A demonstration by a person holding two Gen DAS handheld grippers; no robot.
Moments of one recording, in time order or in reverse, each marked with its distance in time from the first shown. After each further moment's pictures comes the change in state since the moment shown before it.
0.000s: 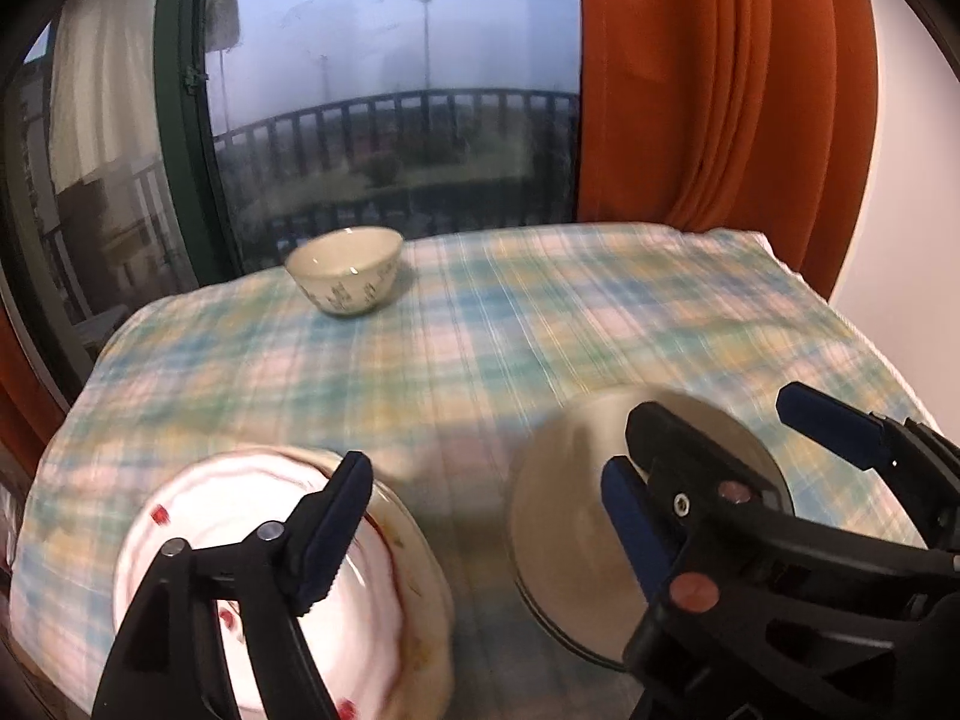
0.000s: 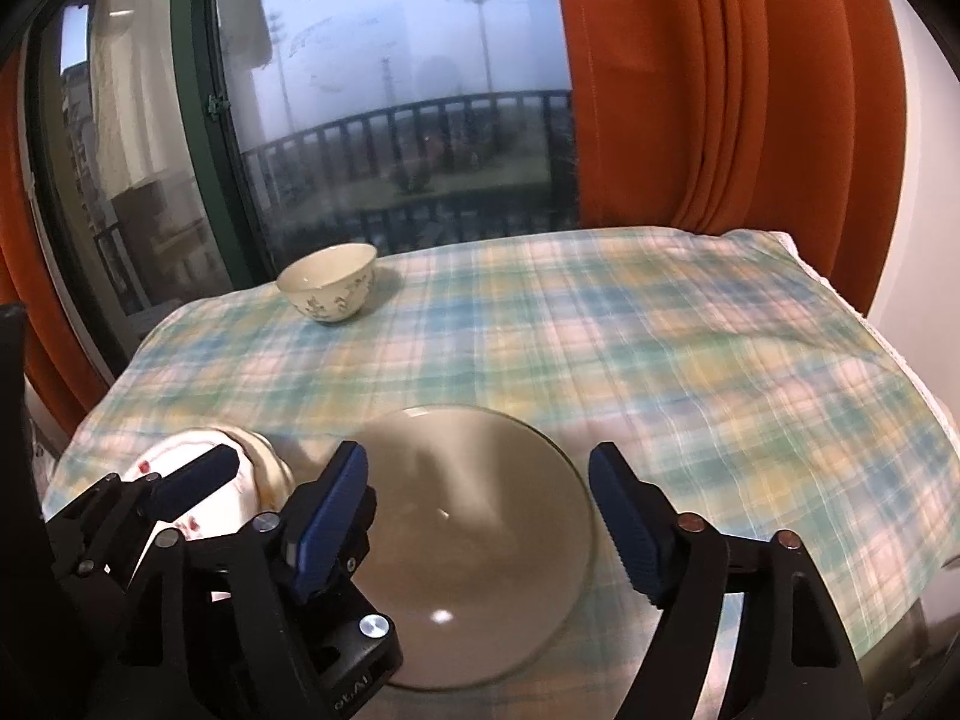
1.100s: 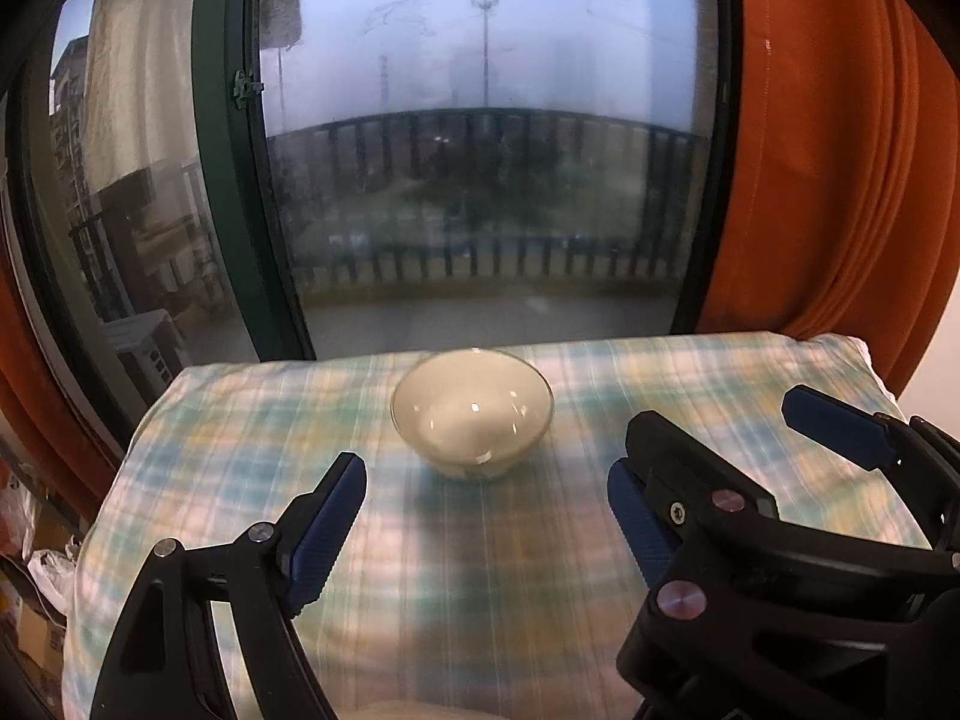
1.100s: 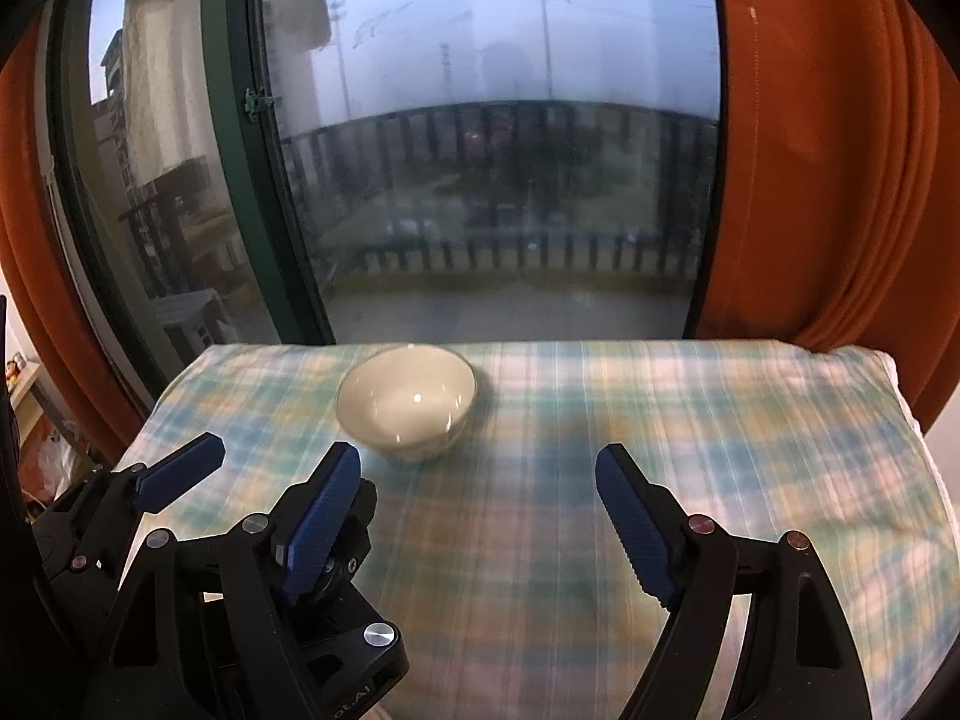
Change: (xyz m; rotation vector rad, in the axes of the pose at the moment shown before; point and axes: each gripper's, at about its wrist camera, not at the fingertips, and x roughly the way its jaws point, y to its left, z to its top) left arm 0.070 0.100 0.136 -0.089 -0.022 0.106; right arm 0.102 0.085 0.152 -0.111 0.020 0.089
